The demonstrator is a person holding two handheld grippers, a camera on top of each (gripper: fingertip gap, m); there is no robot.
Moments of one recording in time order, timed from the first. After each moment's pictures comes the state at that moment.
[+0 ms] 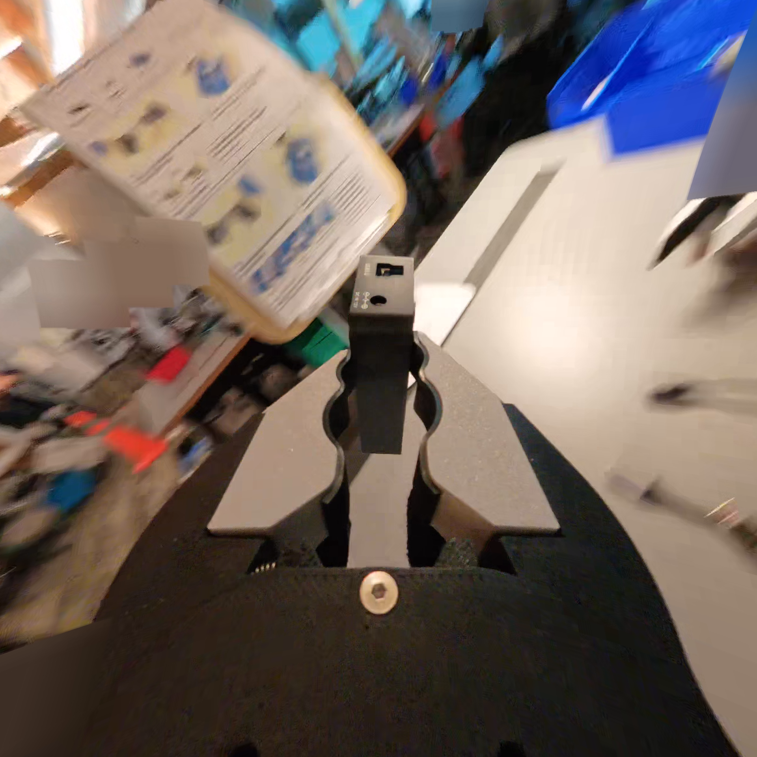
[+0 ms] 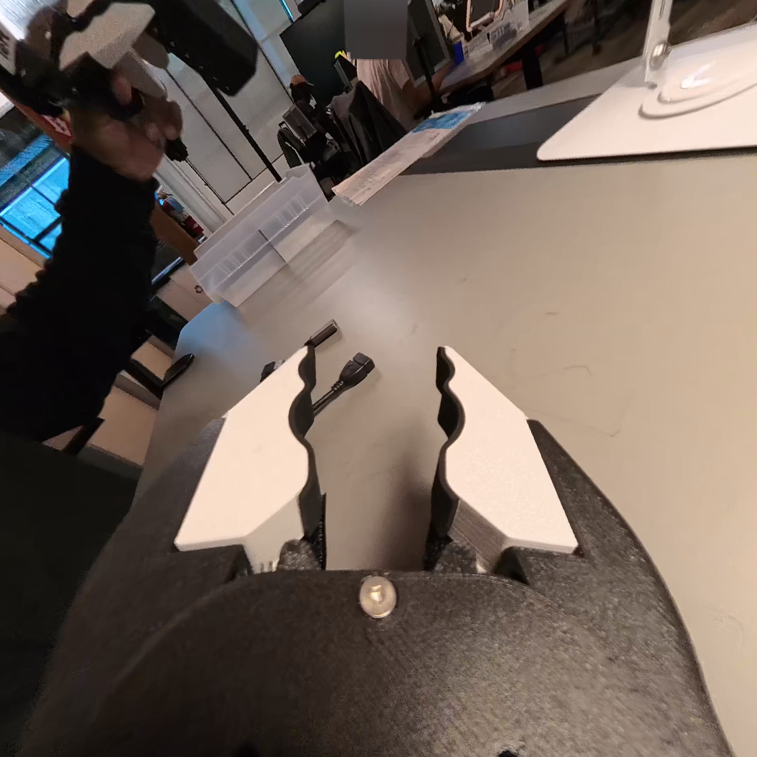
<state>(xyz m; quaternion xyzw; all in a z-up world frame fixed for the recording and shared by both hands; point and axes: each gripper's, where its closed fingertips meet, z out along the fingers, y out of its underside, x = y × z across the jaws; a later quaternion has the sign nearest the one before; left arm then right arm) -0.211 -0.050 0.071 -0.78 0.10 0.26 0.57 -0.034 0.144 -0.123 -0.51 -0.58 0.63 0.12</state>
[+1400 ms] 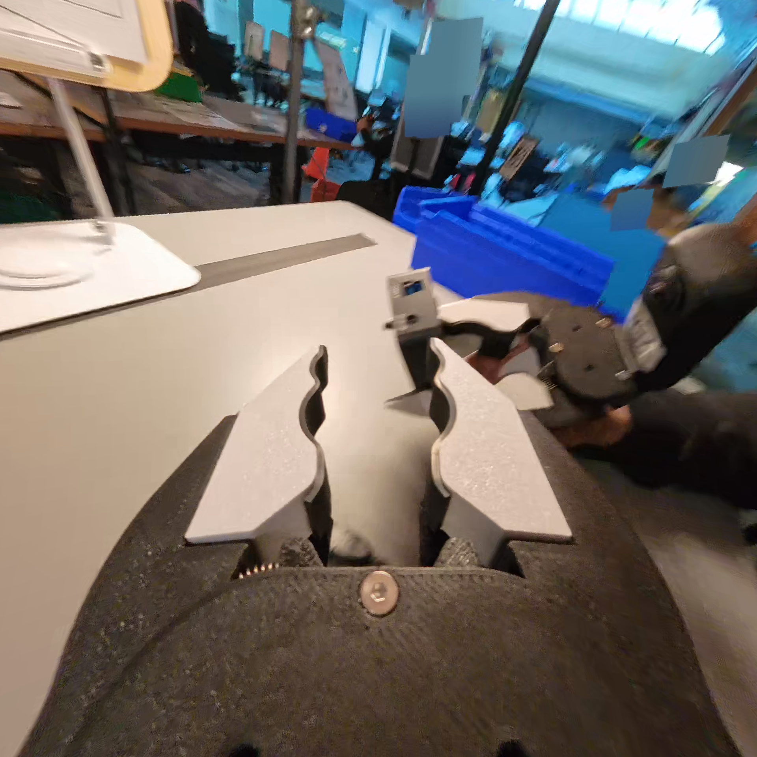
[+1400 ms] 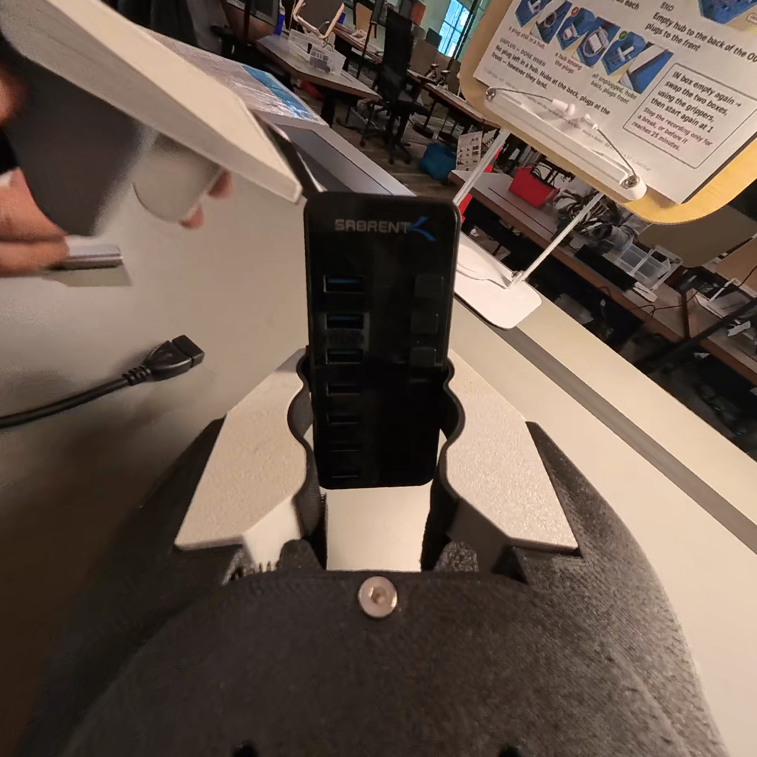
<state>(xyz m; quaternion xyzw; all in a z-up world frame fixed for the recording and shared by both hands) -0.061 0.113 -0.079 -0.75 -0.11 -0.08 0.64 -0.053 0.159 -0.124 -0.41 -0.68 0.36 0.49</state>
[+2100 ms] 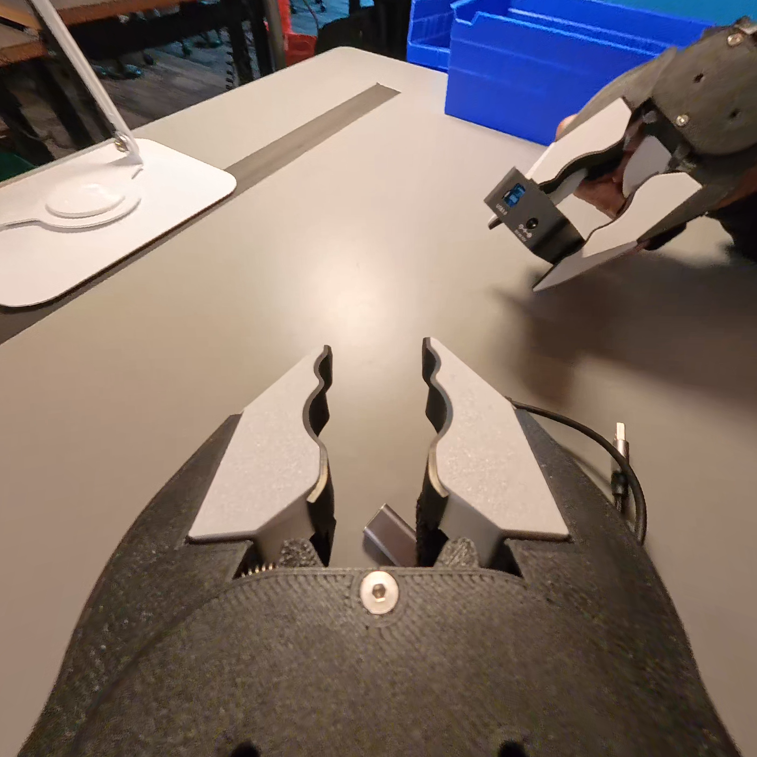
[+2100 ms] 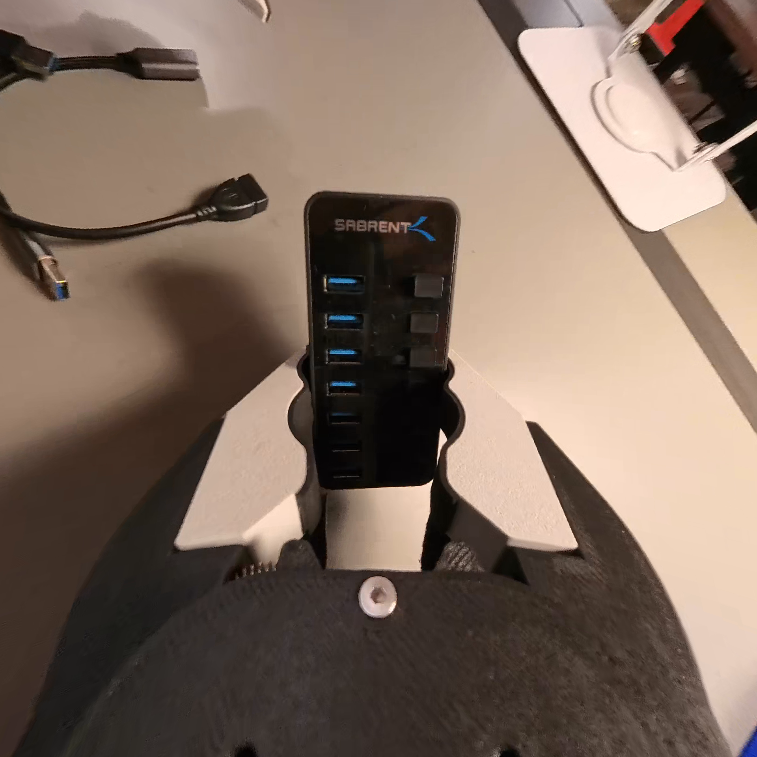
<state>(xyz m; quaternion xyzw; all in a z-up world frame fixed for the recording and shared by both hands) -0.110 0.055 -0.134 -0.85 -0.01 -0.03 0.53 -0.008 0.165 -0.169 -0.41 -0.81 0.29 0.30</state>
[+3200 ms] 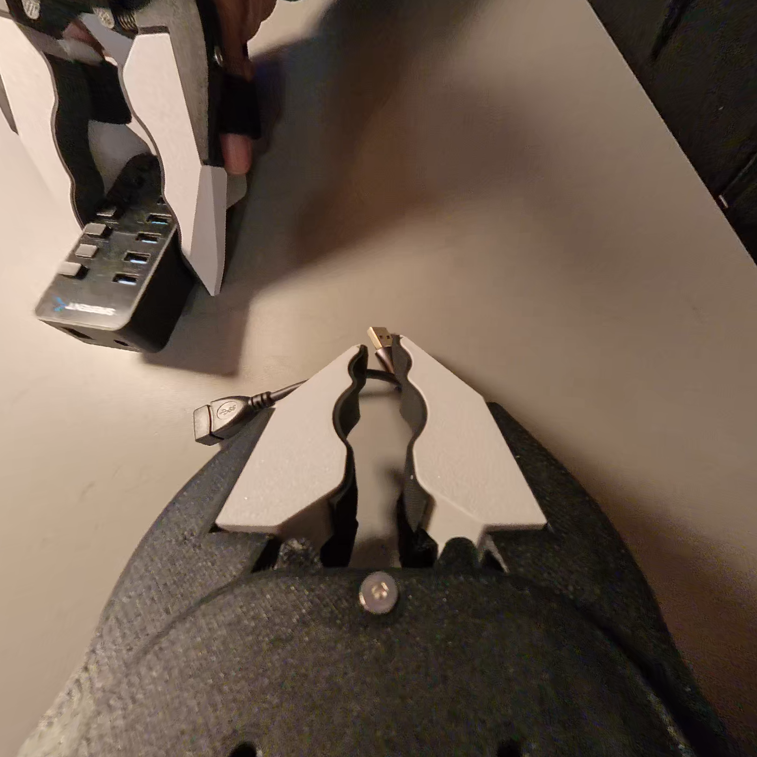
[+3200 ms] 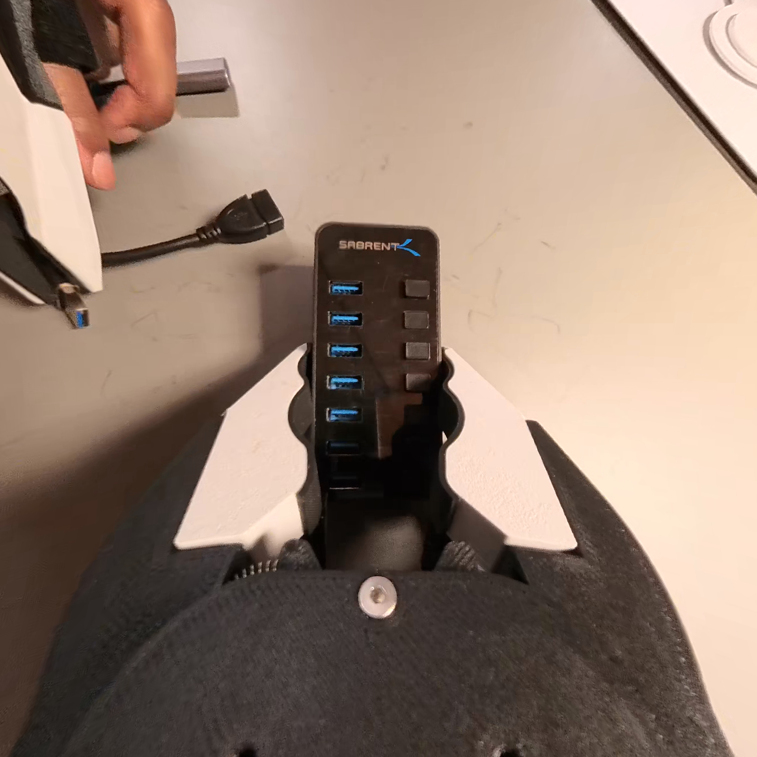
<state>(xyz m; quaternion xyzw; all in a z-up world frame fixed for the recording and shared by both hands) 0.043 0.023 -0.191 -0.83 0.39 -0.10 0.38 -0.019 0.141 -0.197 -0.43 -0.81 0.33 0.24</state>
